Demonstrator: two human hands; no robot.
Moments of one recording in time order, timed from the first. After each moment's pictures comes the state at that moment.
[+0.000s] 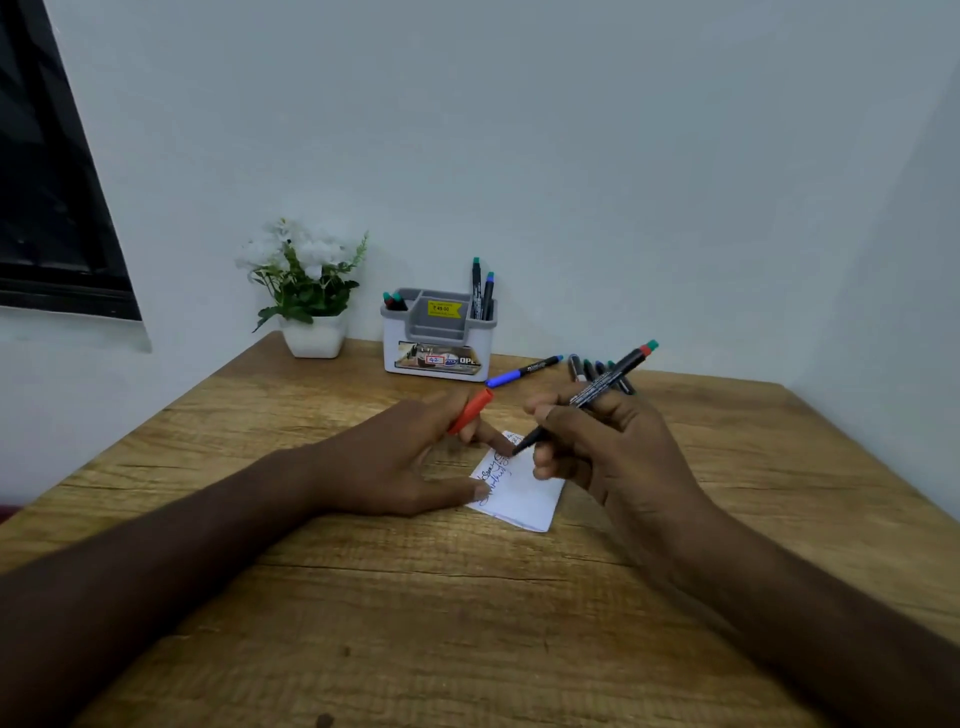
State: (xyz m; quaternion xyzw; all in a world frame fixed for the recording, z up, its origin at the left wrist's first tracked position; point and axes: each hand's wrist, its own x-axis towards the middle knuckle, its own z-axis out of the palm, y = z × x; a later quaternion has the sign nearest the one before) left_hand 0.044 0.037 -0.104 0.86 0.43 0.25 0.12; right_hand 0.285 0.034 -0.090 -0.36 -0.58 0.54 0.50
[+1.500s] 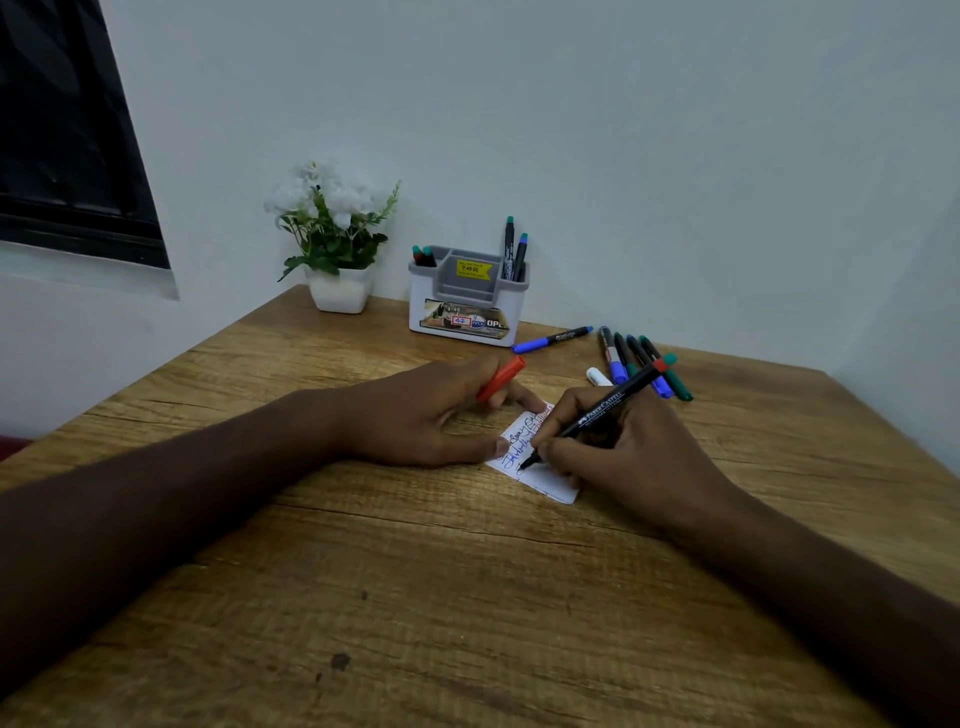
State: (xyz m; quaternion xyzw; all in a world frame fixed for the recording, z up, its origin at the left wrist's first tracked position) left_hand 0.045 0.036 -0.103 0.86 0.43 0.21 0.17; right_hand 0.291 0.039 -0.101 -0.41 -0.80 0.32 0.31
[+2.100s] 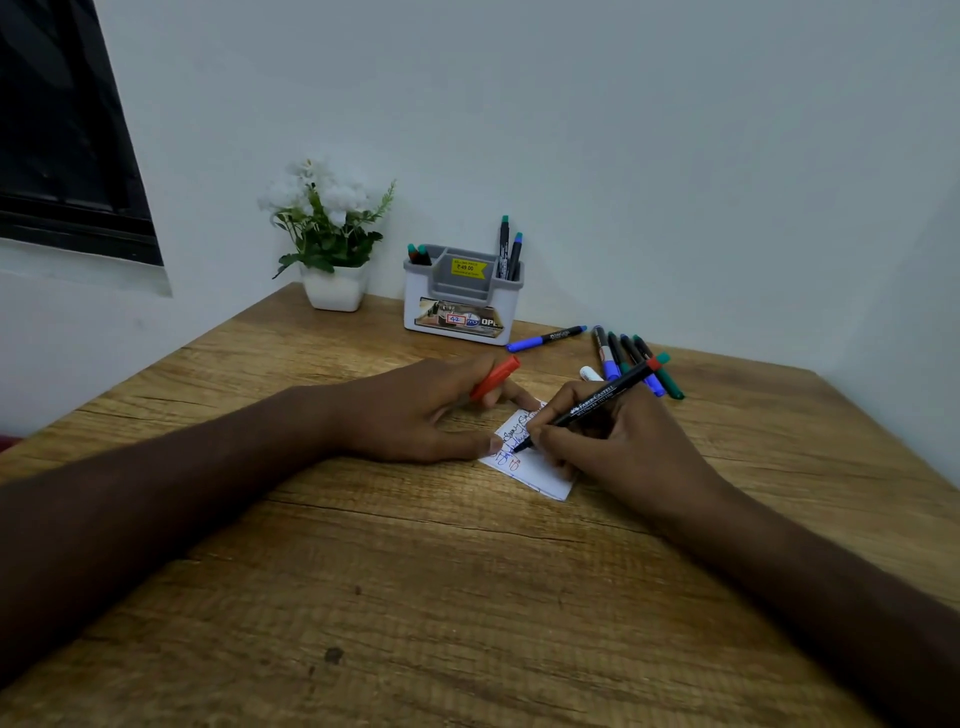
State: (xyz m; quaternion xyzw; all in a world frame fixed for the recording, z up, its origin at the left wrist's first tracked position) left_hand 0.043 0.040 -0.105 0.87 0.42 0.21 0.17; right_hand 0.291 0.044 -0.103 -0.43 -0.77 0.34 0.32
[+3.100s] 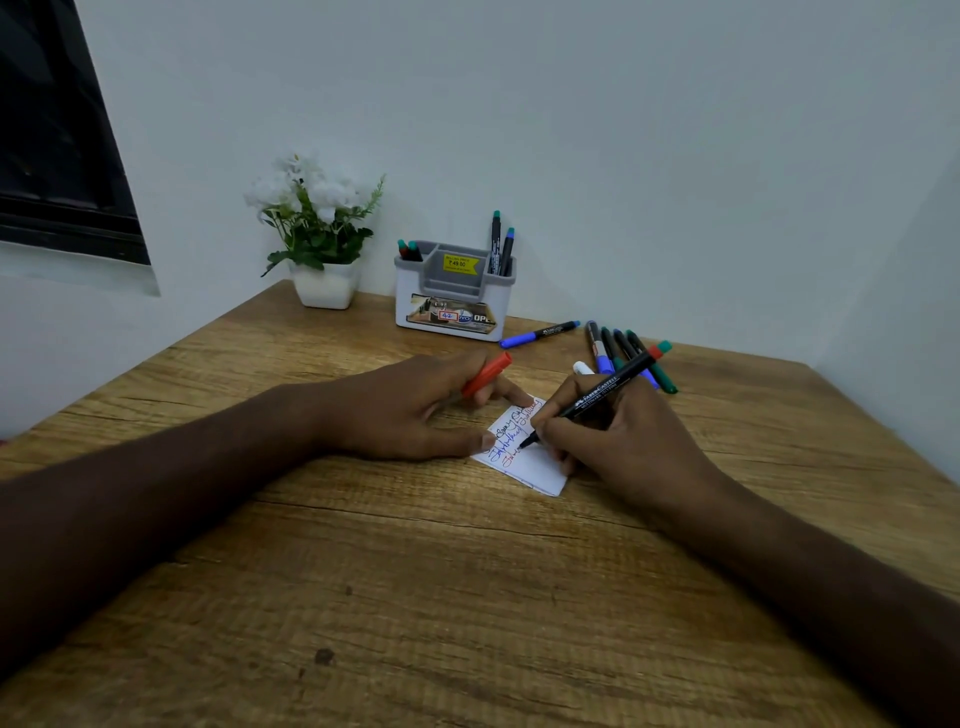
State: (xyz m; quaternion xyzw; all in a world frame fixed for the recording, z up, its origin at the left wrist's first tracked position) left_hand 0.043 0.040 -0.104 0.87 0.43 0.20 0.16; right_hand 0.292 0.044 -0.101 -0.46 -0.75 0.34 0.33
